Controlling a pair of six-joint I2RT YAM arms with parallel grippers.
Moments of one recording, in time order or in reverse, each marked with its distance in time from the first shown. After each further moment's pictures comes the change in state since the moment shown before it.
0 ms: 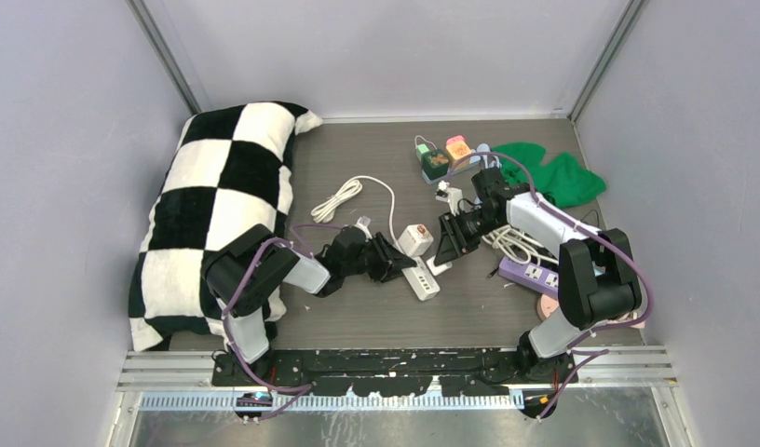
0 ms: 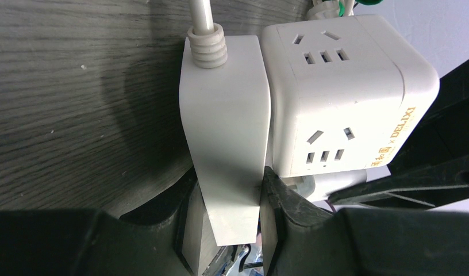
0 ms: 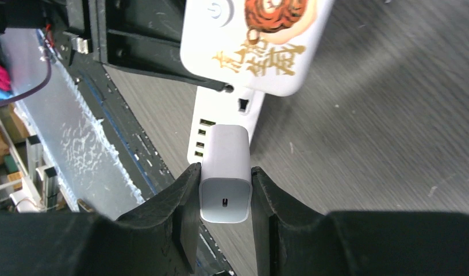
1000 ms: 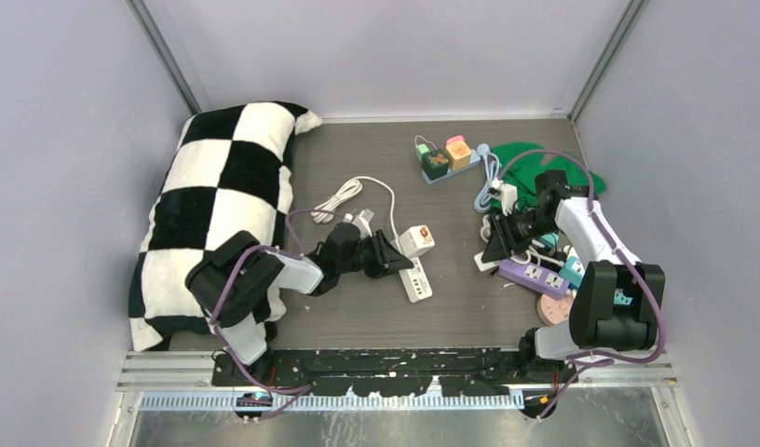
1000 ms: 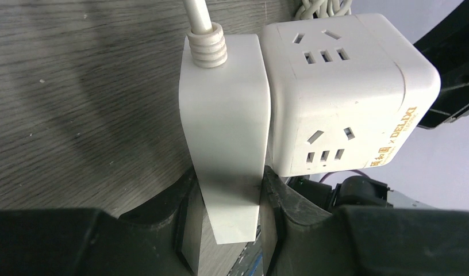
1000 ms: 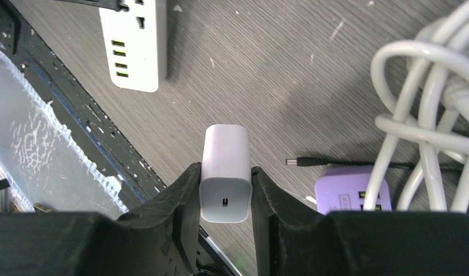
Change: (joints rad) left arm 0.015 -0.093 -0.019 -0.037 0.044 0.237; right arm -0.339 -0.156 -0.011 -0.269 0.058 -0.343
